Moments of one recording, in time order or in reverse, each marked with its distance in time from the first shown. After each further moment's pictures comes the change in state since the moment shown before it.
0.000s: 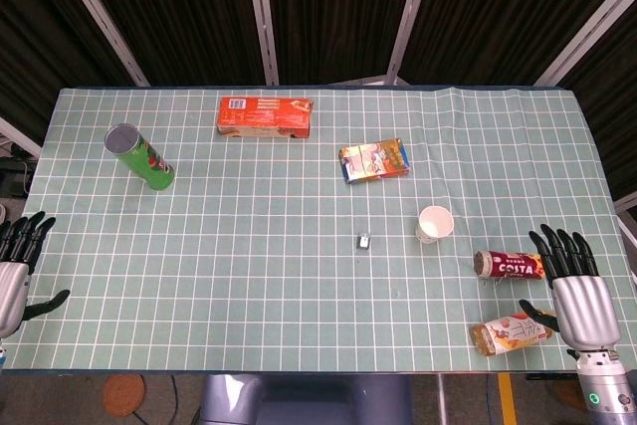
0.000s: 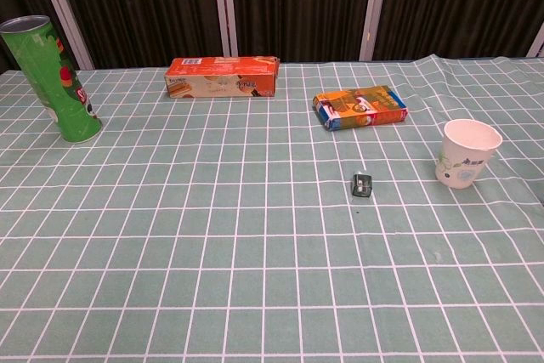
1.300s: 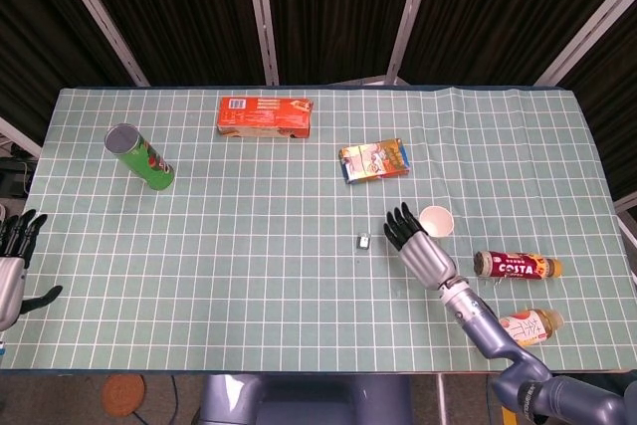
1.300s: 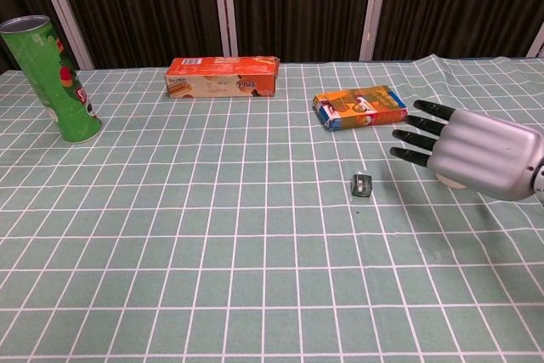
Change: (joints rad) left arm -0.015 -0.035 -0.024 0.048 -0.088 -0.041 0.046; right arm 0.409 -0.380 0.126 0.299 -0.011 -0.627 -1.051
